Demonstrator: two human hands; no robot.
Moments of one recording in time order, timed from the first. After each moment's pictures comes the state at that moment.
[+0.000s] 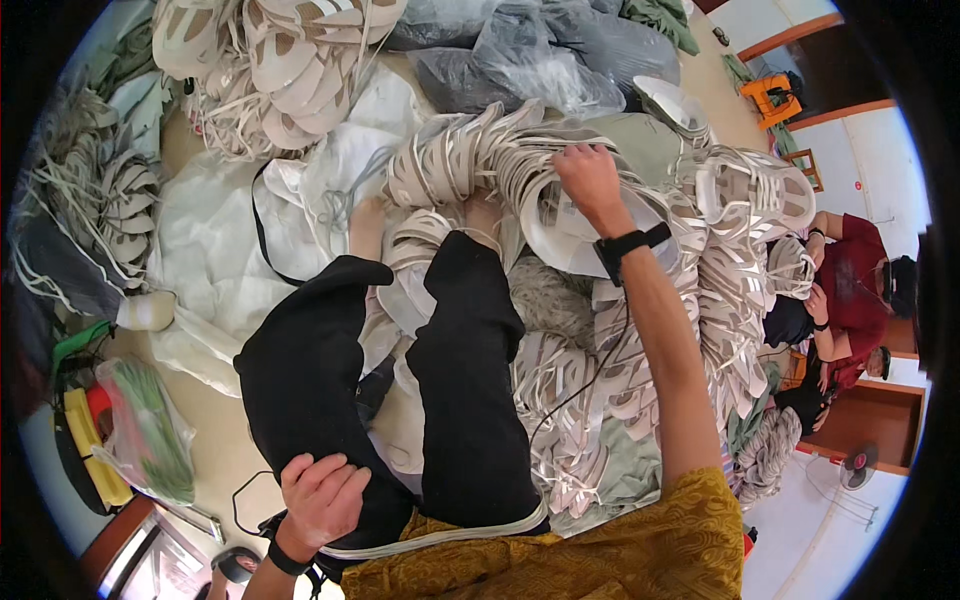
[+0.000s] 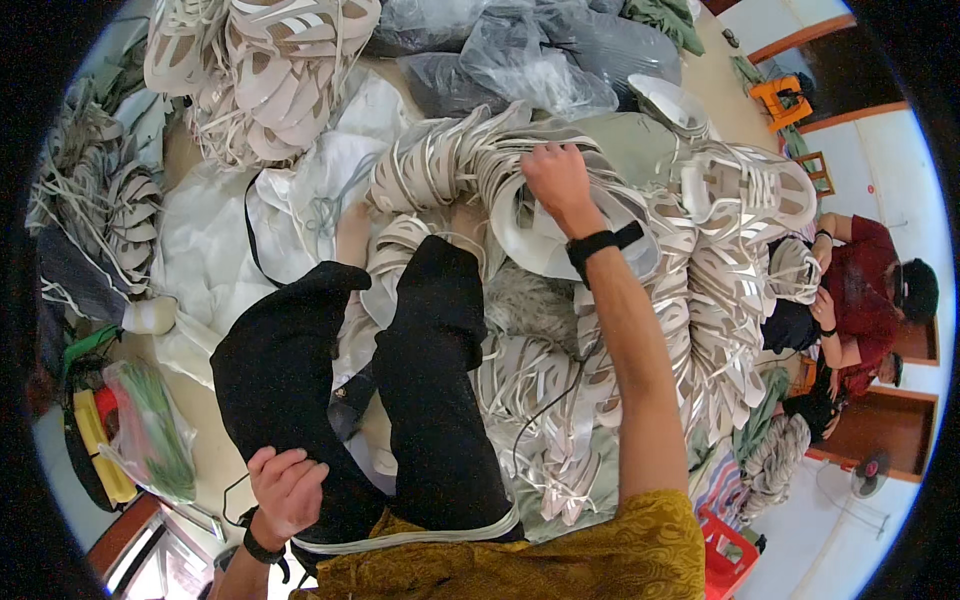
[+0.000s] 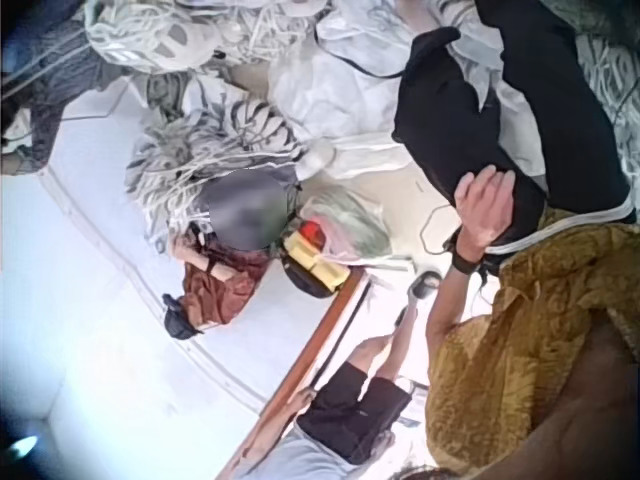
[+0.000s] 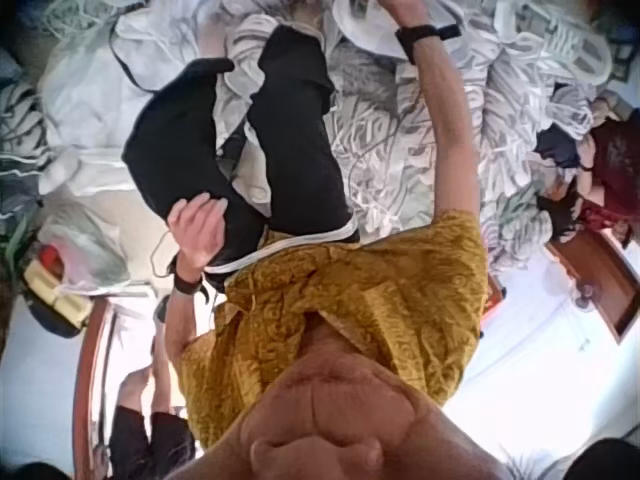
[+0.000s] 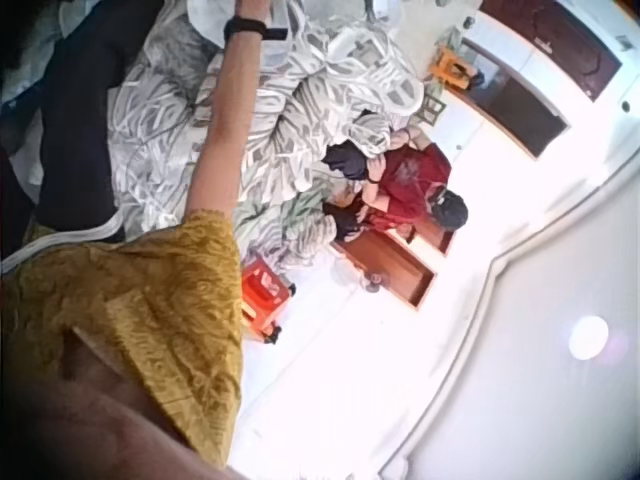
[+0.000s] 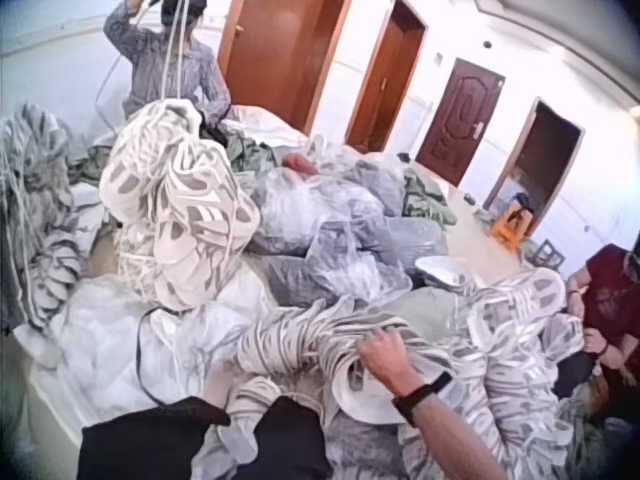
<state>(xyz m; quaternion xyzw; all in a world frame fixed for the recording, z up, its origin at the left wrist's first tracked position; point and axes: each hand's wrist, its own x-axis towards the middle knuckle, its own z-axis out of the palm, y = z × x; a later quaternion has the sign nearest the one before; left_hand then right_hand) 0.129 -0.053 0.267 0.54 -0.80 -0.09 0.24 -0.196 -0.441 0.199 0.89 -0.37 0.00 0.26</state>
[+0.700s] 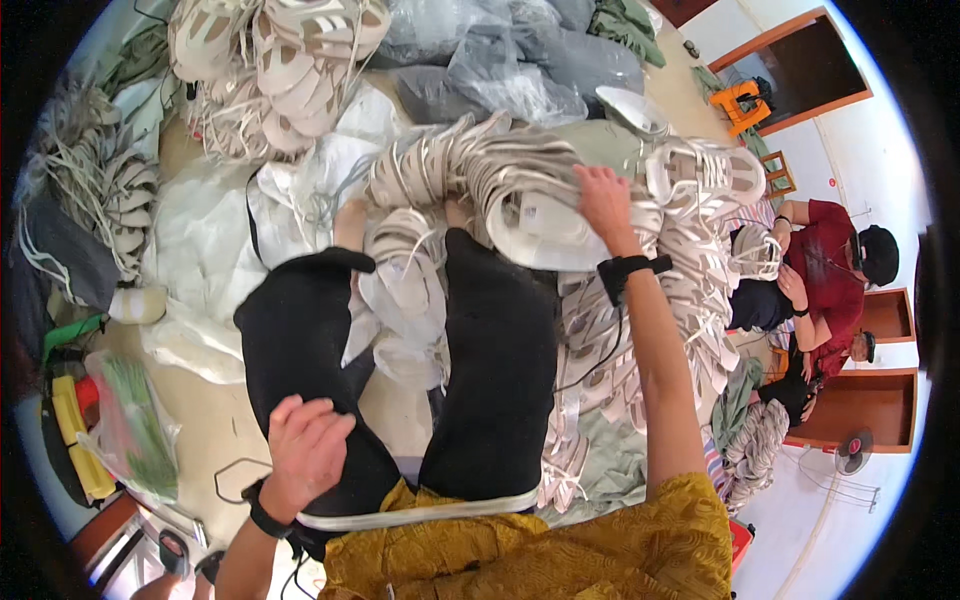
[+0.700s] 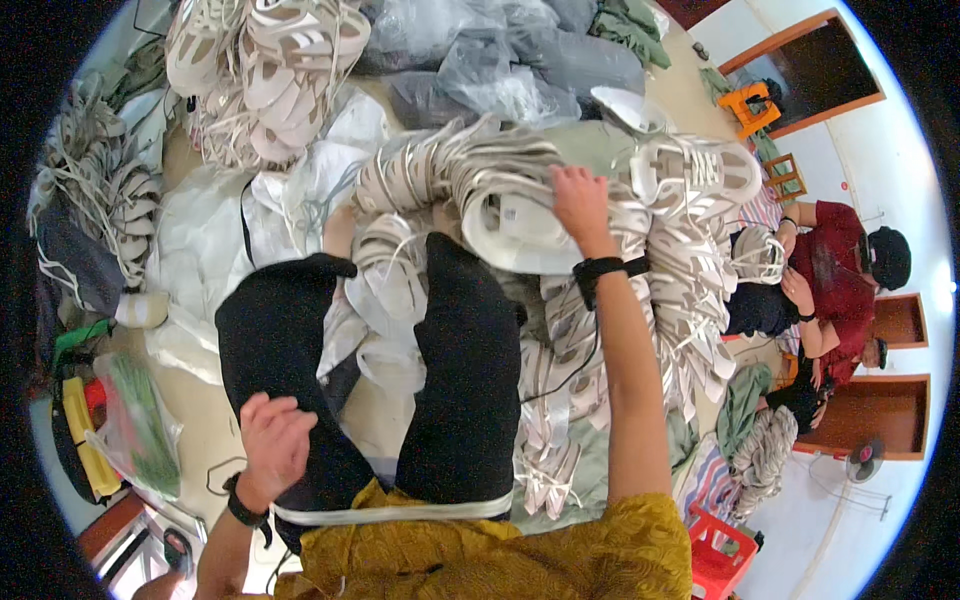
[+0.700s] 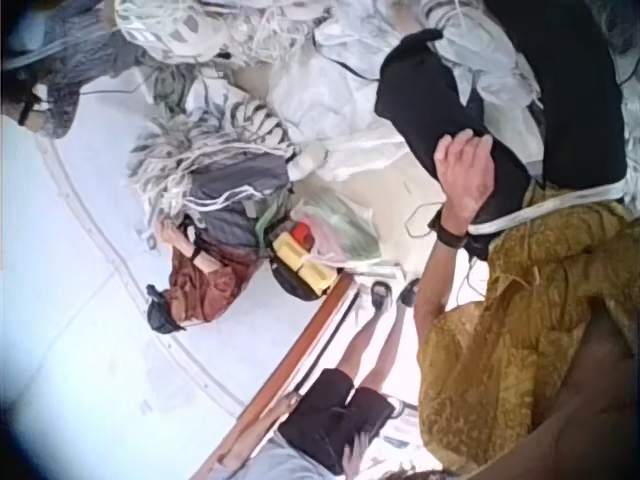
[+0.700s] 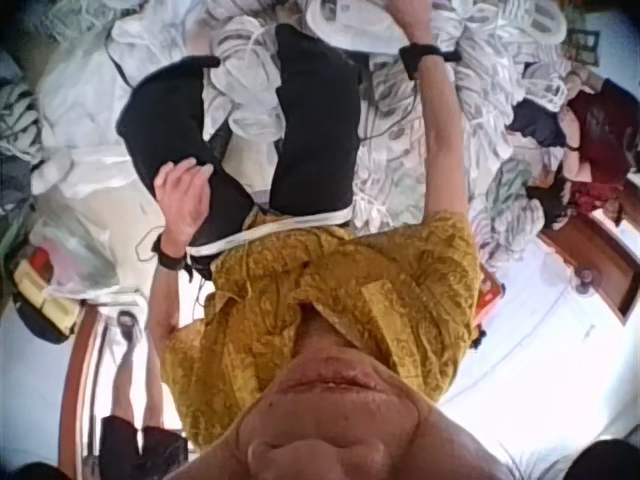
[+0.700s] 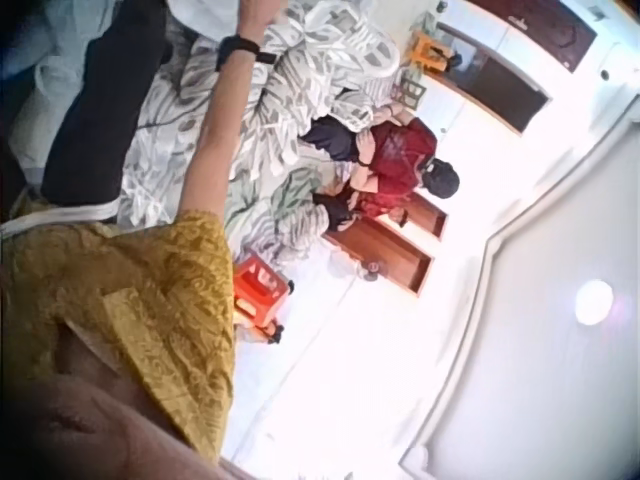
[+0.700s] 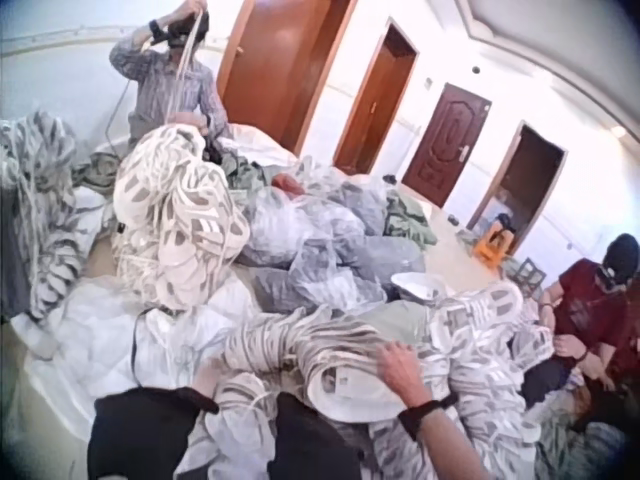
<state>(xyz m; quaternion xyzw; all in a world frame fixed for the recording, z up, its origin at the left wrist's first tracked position) 0.122 -0.048 0.265 0.53 -0.80 -0.09 0.28 -0.263 -0.383 0.229 0.85 -0.49 0.05 0.19</state>
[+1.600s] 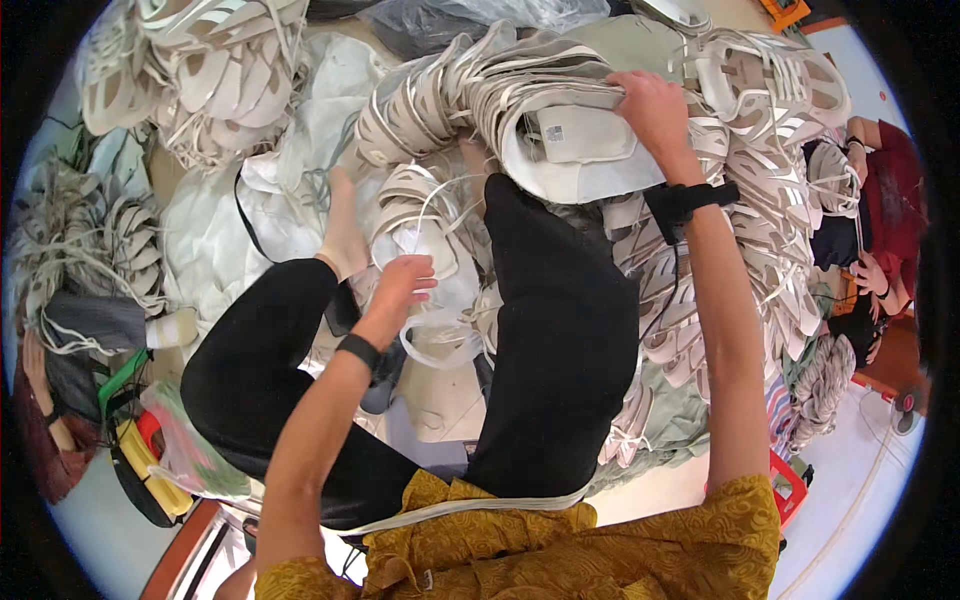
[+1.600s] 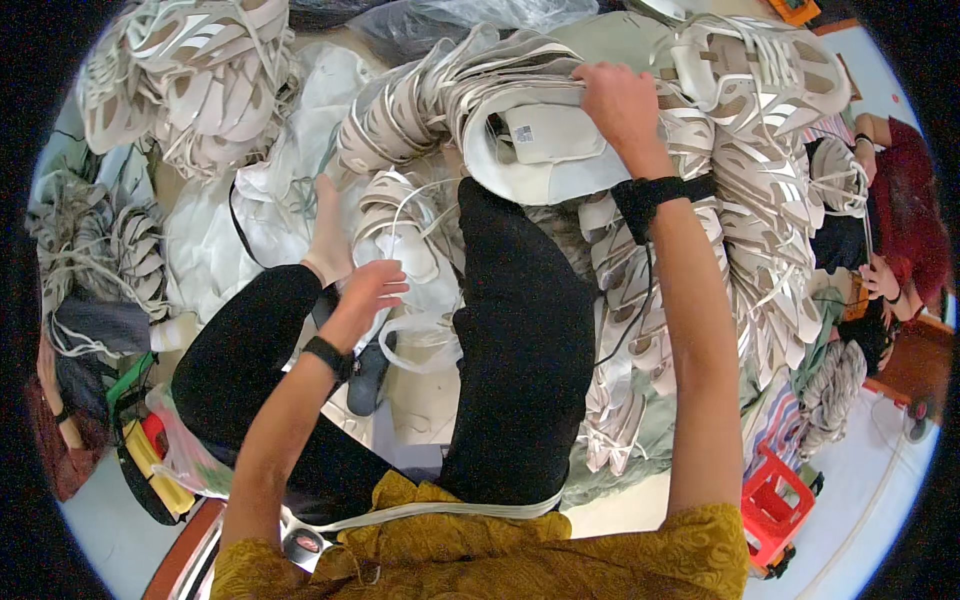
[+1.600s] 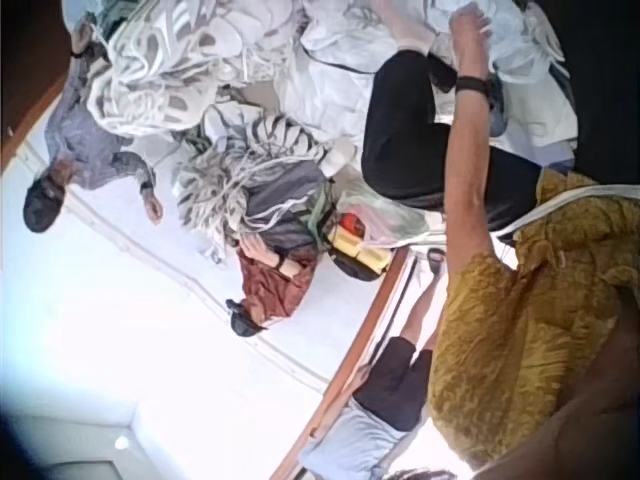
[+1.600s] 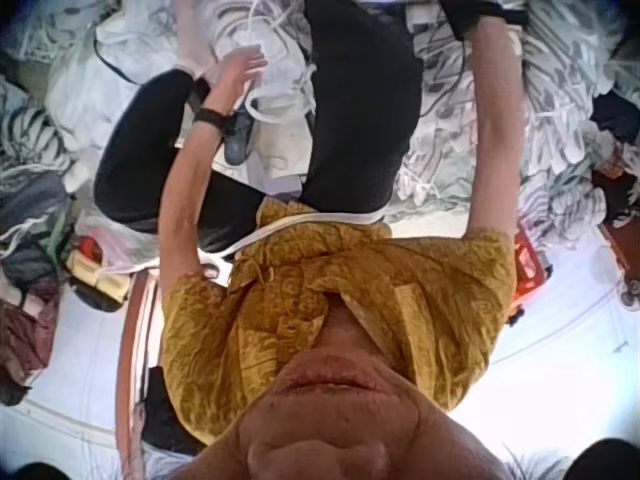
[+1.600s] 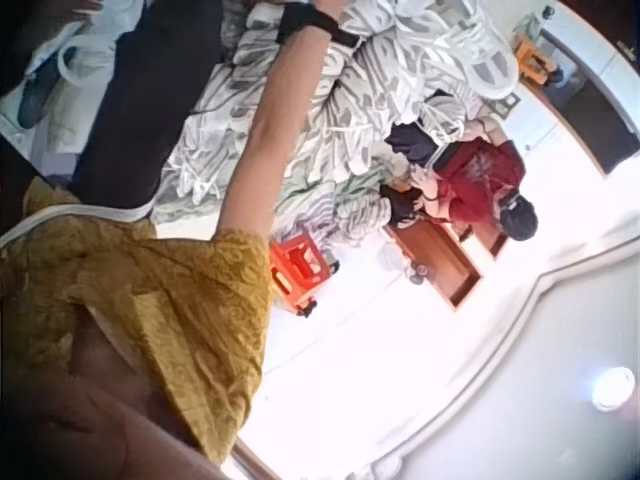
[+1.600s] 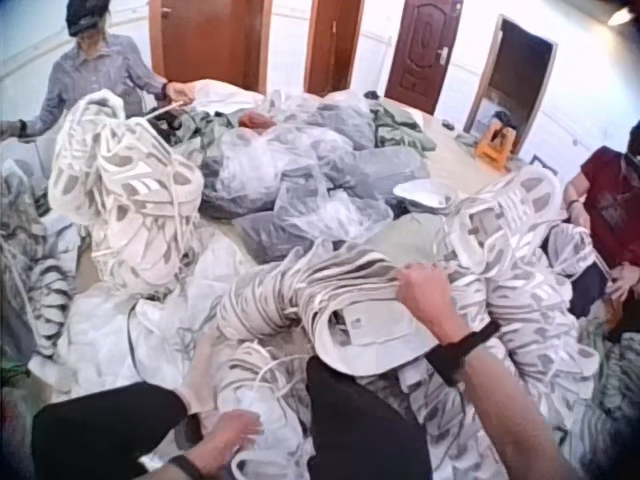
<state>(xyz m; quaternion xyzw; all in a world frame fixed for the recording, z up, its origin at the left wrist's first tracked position) 0.029 -0.231 0.094 0.62 -0.19 -0.71 0.28 -0.300 -0.422 0.209 0.80 -0.56 0.08 0.19</state>
